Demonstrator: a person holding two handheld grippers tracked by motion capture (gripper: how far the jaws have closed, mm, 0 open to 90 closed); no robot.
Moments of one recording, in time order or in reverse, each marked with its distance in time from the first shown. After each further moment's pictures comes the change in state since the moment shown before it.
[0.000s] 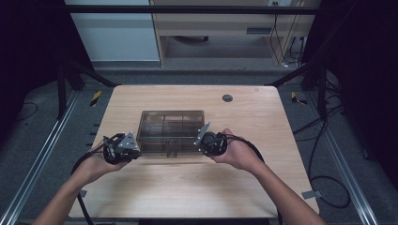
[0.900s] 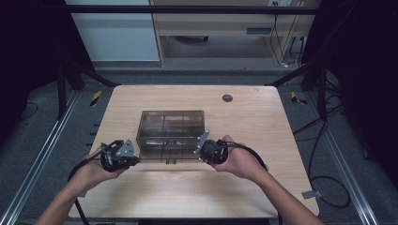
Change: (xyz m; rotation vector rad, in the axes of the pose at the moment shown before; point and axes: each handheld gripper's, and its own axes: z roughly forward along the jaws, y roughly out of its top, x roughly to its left) left arm -0.023 -0.007 -0.010 0.006 0.000 0.032; right arm 0.026 -0.005 -0.009 0.009 0.007 -0.037
